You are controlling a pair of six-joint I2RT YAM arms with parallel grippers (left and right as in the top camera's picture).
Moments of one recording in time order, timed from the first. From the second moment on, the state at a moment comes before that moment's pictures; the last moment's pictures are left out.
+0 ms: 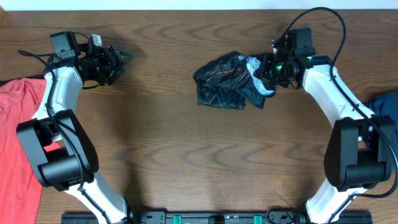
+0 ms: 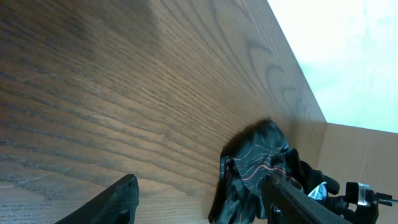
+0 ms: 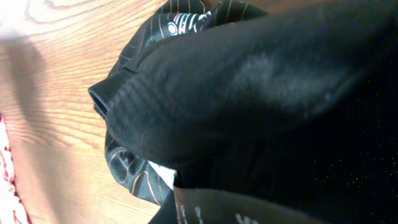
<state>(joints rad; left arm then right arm) 0.29 1.95 1.42 -0.52 0.77 -0.48 0.11 1.90 1.38 -0.57 -0.43 0.46</state>
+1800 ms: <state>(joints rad) 0.15 1.95 1.42 -0.53 0.67 -0.45 0.55 1.86 1.44 -0.54 -0.31 0.94</state>
